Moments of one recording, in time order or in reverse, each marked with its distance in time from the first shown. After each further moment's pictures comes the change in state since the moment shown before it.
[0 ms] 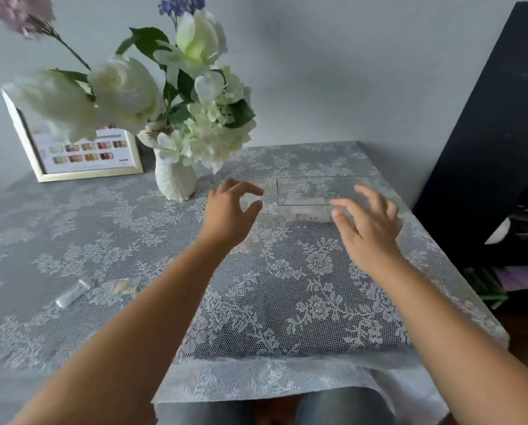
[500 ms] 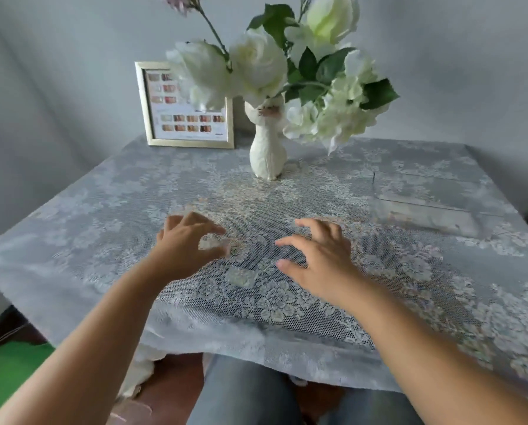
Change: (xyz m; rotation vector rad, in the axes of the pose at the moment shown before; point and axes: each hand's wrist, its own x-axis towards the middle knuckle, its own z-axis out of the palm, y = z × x) left_hand -0.130 -0.138 -0.152 0.397 -0.294 -0.308; right_hand -0.059 -0.161 0.079 0.078 -0.544 -0.429
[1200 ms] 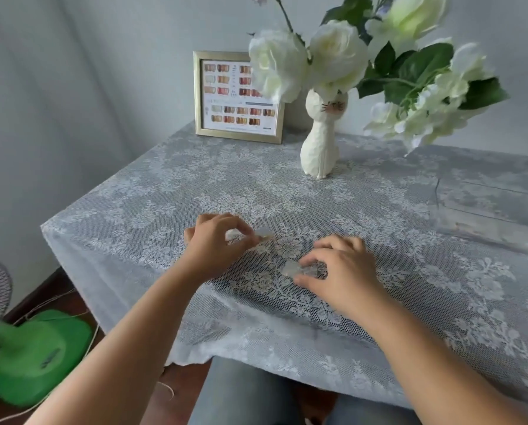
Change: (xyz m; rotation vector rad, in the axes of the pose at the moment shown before) left_hand -0.024 -0.038 0.003 -0.226 0.235 -0.044; right_hand 0.007 -0.052 0.034 -0.041 -0.005 0.016
